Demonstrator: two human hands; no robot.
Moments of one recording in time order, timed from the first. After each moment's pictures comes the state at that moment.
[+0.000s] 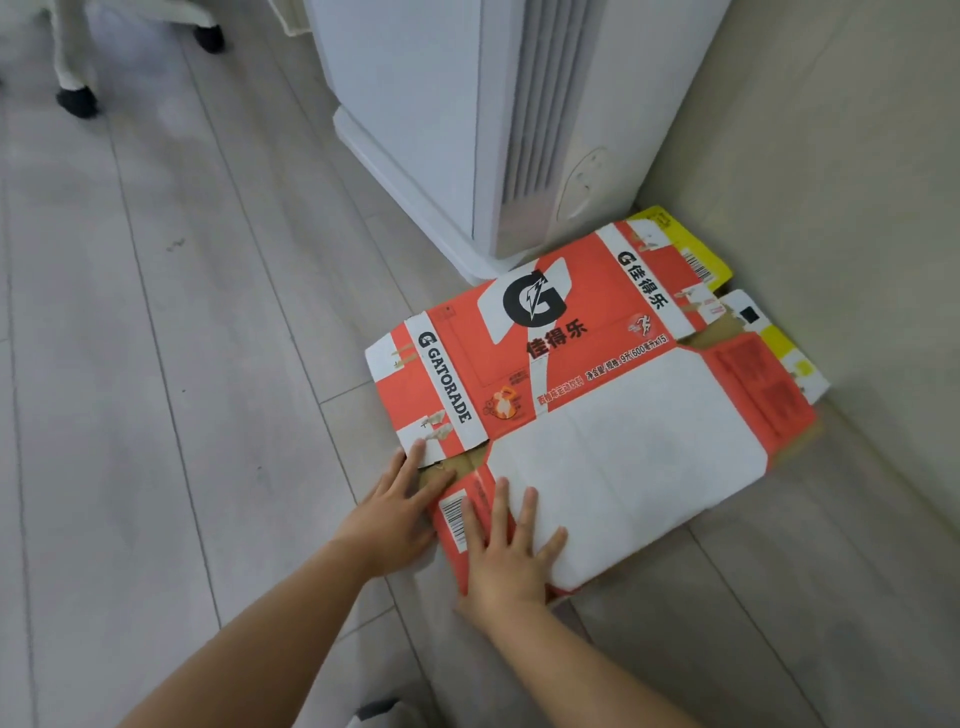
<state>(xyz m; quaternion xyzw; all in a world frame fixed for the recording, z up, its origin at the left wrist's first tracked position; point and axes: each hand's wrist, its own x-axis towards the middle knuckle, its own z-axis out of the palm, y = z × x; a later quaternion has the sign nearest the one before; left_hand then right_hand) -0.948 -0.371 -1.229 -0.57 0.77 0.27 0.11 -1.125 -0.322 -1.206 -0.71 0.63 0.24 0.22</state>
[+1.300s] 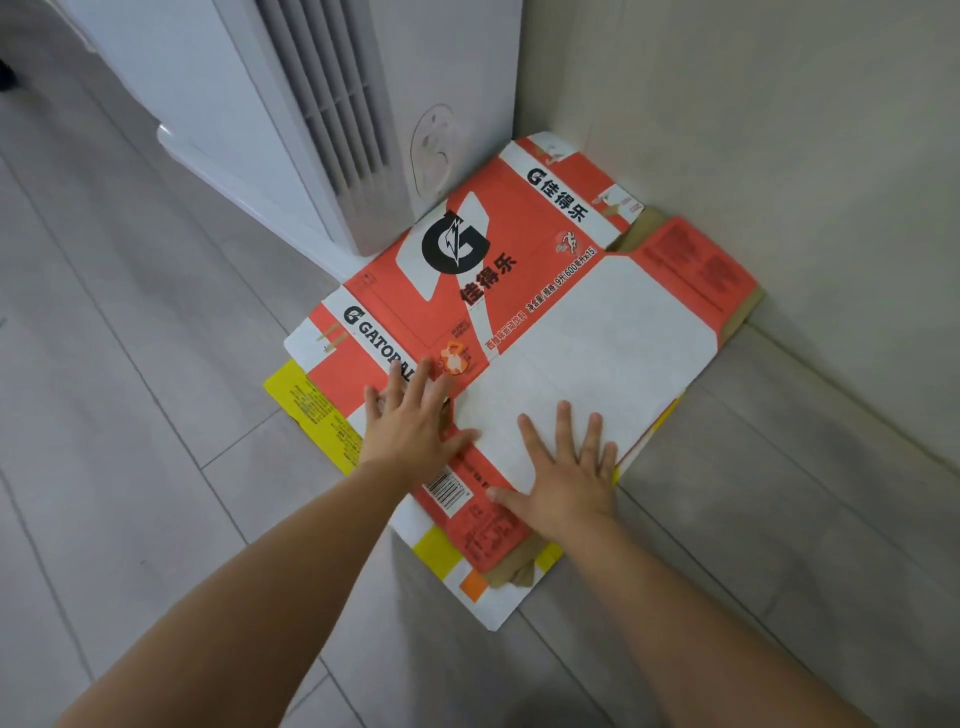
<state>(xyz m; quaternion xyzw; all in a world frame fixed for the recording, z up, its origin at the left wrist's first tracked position) -1.099 -0.497 -1.219 -0.57 0.80 0.15 0.07 -1.292 -0.397 -1.226 -0.59 0.77 0.11 0.24</state>
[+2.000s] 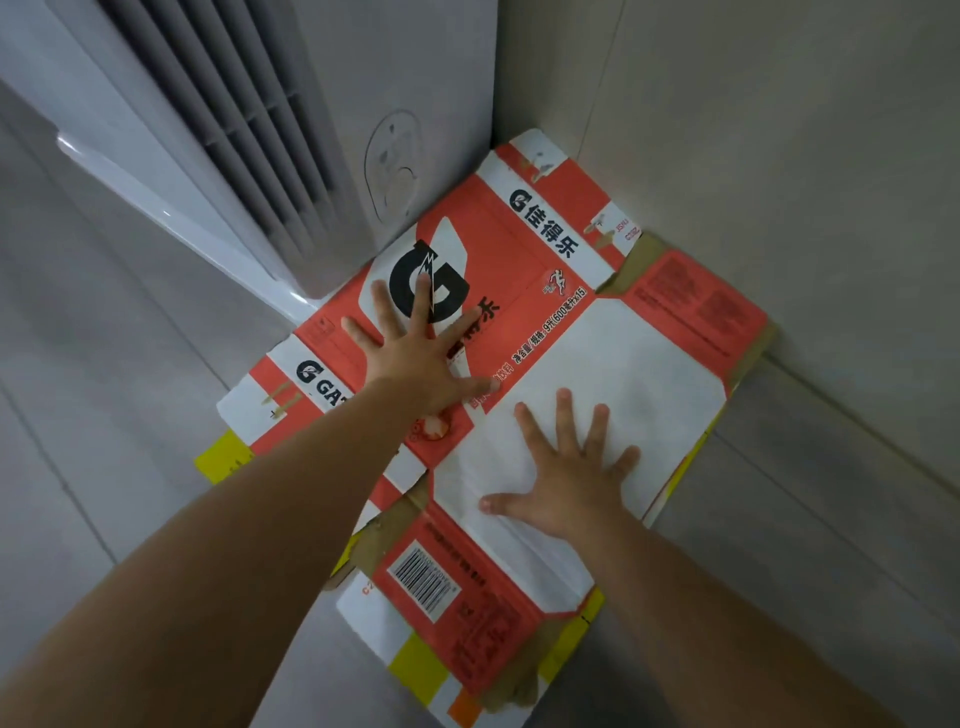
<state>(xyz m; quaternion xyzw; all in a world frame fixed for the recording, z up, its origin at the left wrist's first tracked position) -1.169 -0.661 -1.229 -0.55 0.81 0.12 0.14 -1.328 -0.493 -1.228 -0.56 0.76 0.15 0.31</state>
